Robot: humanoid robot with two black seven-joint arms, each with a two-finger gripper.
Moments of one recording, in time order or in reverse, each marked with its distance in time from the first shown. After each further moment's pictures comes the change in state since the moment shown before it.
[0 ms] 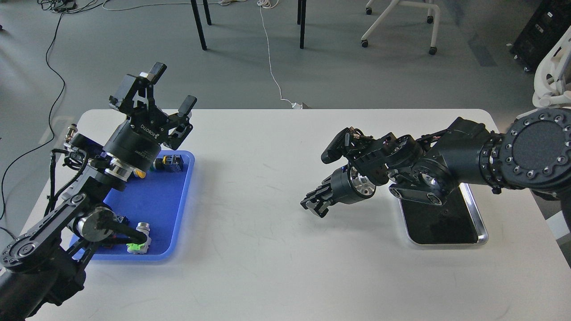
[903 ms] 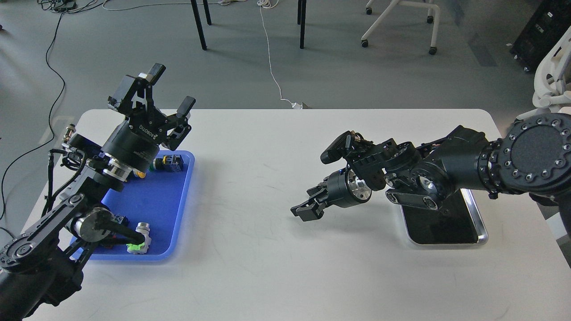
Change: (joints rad) left arm 0.001 0.015 0.002 -0.005 0.000 -0.004 0.000; right arm -0.012 0.000 0.055 0.008 0.096 -0.023 0.000
